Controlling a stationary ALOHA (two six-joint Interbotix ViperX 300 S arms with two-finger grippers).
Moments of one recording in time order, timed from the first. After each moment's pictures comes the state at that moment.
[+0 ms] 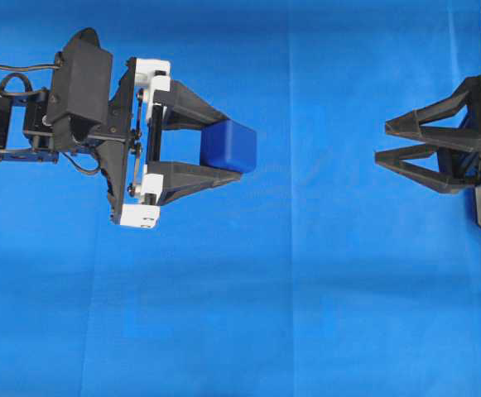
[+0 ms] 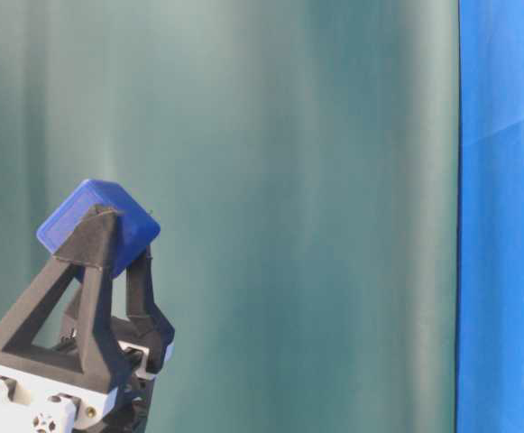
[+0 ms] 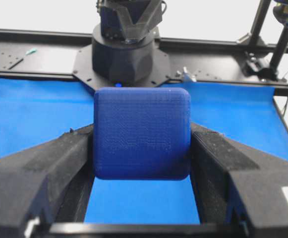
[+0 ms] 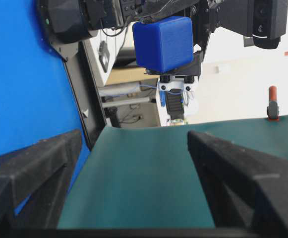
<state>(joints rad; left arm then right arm) -0.03 -0.27 0.62 0.01 -0.26 -0.07 -0.04 -0.88 1.04 -0.82 -0.18 -0.40</state>
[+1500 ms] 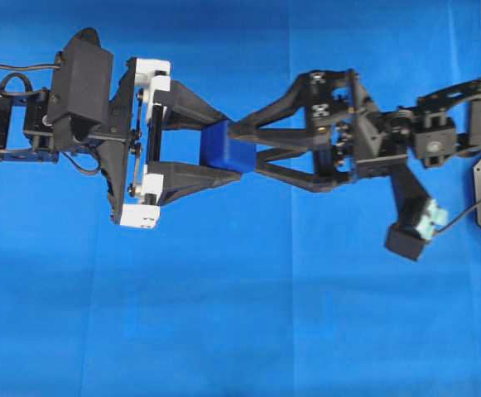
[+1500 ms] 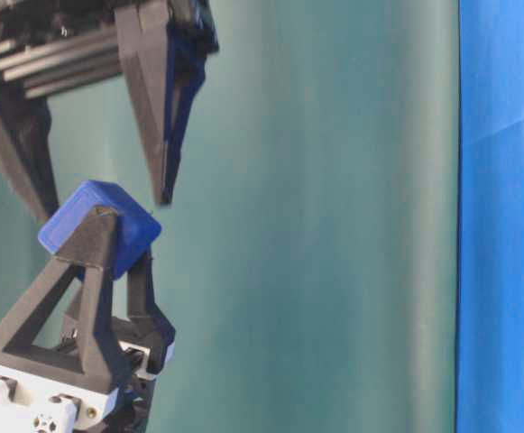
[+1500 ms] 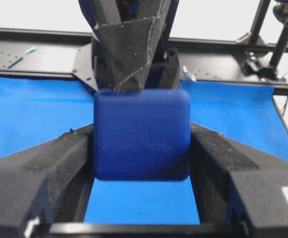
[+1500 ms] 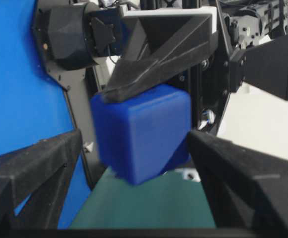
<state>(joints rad) -0.03 -0.27 0.62 0.01 -0.26 -0.07 -0.04 -0.31 0.60 -0.85 -0.24 -0.40</state>
